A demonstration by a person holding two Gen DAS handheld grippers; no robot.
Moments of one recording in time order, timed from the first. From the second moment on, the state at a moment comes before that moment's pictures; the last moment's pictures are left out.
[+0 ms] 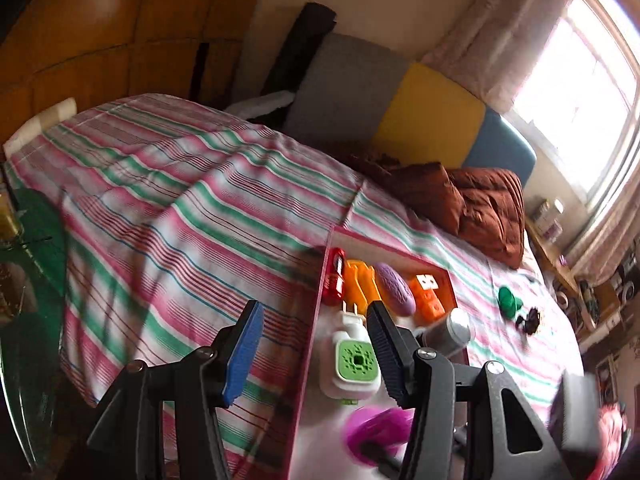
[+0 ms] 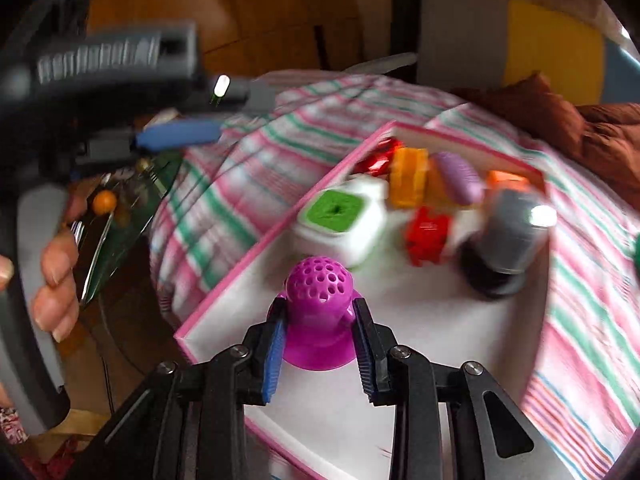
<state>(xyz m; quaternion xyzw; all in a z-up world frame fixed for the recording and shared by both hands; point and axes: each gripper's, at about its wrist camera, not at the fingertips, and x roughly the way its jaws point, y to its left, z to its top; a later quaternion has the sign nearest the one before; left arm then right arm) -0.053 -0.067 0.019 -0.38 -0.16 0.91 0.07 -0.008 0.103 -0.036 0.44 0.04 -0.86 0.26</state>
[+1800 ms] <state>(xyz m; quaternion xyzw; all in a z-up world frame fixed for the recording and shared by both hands) -0.010 0.126 0.027 -0.42 -0.04 0.85 0.31 -0.033 0.412 -0.035 0.41 -0.12 -0.90 -0.13</state>
